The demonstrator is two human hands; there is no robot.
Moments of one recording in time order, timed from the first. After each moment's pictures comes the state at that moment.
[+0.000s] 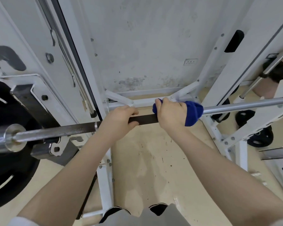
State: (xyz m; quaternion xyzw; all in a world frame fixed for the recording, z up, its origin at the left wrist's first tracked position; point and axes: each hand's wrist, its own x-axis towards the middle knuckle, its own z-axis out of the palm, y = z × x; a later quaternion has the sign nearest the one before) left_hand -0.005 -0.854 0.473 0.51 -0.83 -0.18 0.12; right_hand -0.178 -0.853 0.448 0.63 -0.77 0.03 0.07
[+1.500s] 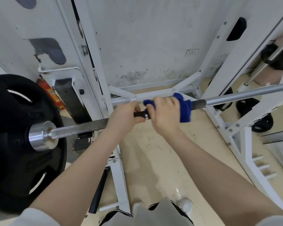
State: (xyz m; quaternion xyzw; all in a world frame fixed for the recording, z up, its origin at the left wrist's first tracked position) left_hand 0.070 -0.866 0.463 0.54 -0.77 -0.29 0.15; right_hand -0.071 -0.848 0.421 0.64 -0.72 0.22 0.17
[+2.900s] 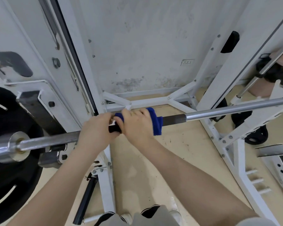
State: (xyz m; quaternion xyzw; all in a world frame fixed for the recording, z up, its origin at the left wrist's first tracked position) left_hand 0.056 -0.854 0.472 0.61 -0.76 -0.16 0.13; right_hand -0.066 -0.861 0.430 0.71 -0.64 0.22 0.20
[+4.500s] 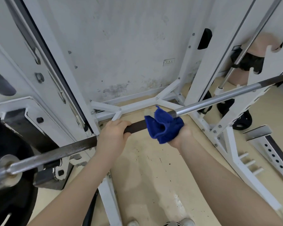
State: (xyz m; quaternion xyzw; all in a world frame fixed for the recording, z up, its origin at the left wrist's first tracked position) left_hand 0.021 -0.849 0.451 0.50 -0.83 -0.17 0.19; right_hand -0.191 -0.824 0.393 -0.08 -0.54 0.65 -0.53
